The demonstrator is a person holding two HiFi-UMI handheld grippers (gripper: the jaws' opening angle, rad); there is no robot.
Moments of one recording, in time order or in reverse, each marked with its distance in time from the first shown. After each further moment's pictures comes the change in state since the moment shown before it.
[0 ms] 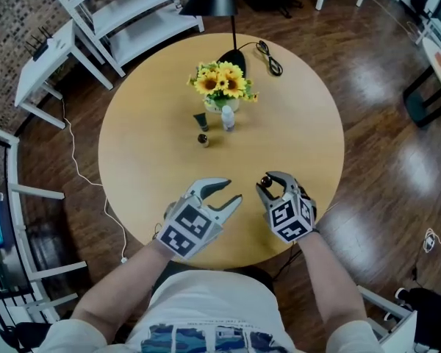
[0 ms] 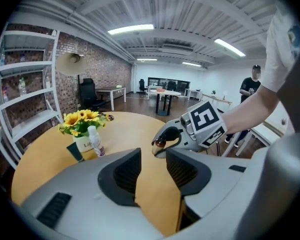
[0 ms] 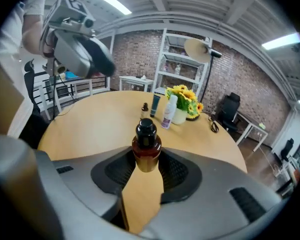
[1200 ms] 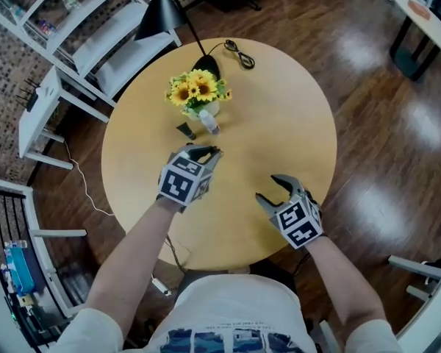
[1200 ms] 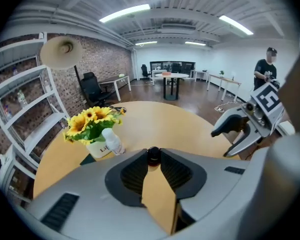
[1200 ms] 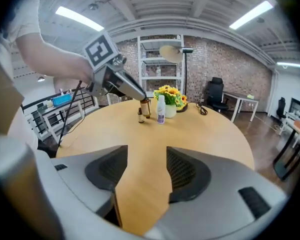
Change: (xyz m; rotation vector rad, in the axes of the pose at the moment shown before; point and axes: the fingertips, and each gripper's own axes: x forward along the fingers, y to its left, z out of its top) left arm 0.060 0.087 0.008 0.070 0.191 0.114; right arm -0.056 0.014 -0.023 0.305 -0.067 -0.035
